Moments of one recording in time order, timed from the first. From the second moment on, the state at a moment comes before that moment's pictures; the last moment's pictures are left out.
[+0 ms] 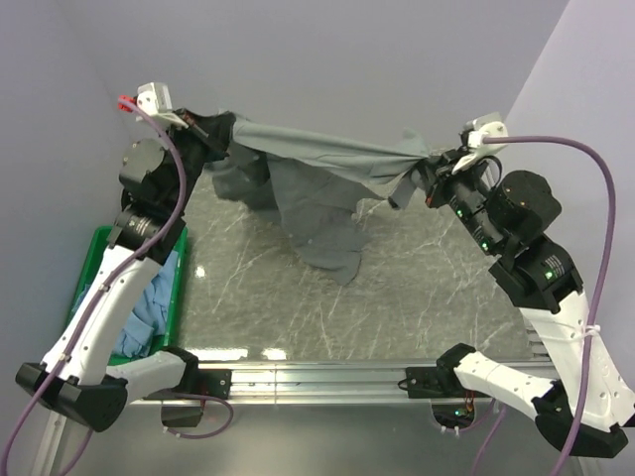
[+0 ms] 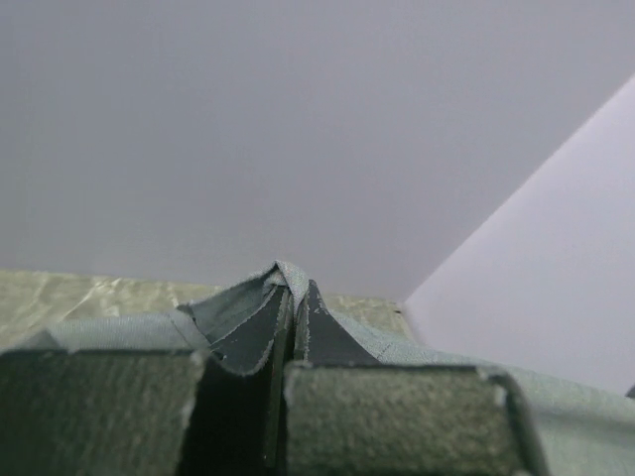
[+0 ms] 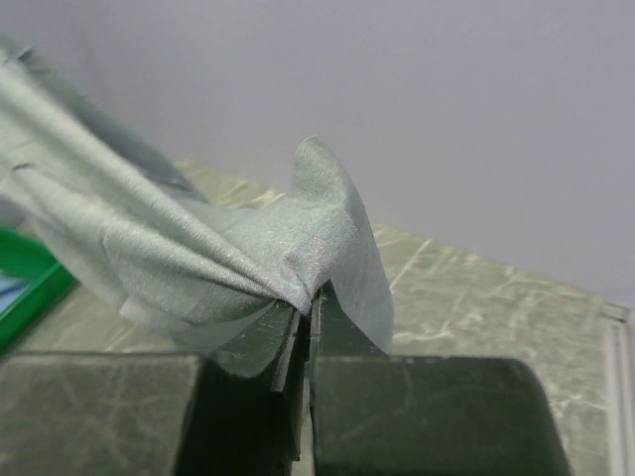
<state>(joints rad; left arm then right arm) -0.37 1.14 1.38 -0.01 -0.10 -0.51 0.56 0.95 1.49 -0.49 0.18 -0.04</state>
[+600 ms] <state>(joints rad) -0.36 1.75 2.12 -0.12 -0.16 -0.48 0.48 1.36 1.87 -0.34 0.50 -0.23</state>
